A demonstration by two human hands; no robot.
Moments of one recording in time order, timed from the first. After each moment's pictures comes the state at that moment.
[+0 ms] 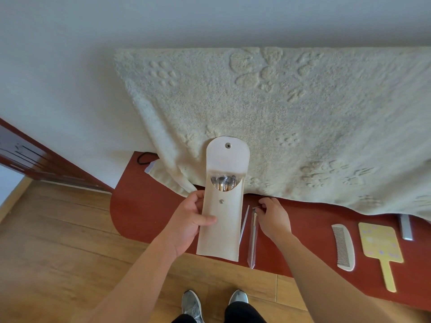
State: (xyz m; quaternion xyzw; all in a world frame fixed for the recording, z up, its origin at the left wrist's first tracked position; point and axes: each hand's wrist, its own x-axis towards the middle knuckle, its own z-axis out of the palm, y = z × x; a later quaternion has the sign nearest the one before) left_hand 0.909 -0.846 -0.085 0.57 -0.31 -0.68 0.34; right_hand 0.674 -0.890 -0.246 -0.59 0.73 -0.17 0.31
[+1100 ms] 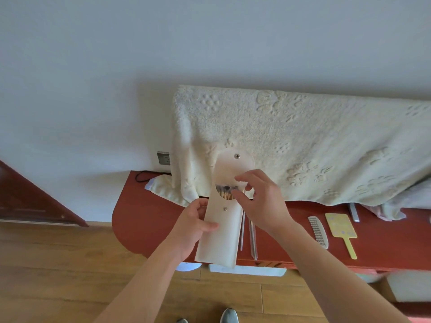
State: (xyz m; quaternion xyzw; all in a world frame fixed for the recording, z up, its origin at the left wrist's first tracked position) left_hand 0.971 -0.807 -0.042 0.50 -0.37 -0.71 0.33; right_hand 0.774 -0.817 -0.006 -0.71 0.58 -0.38 0.13
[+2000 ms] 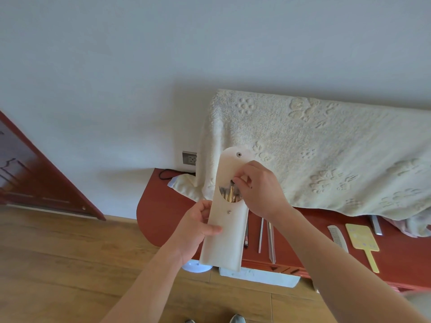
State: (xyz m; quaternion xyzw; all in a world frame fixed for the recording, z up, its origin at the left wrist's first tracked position) left_hand 1.028 -0.780 -0.025 0.48 -0.39 -0.70 0.35; right_hand 0.838 -0.839 0.020 -0.75 0.56 -0.33 0.12
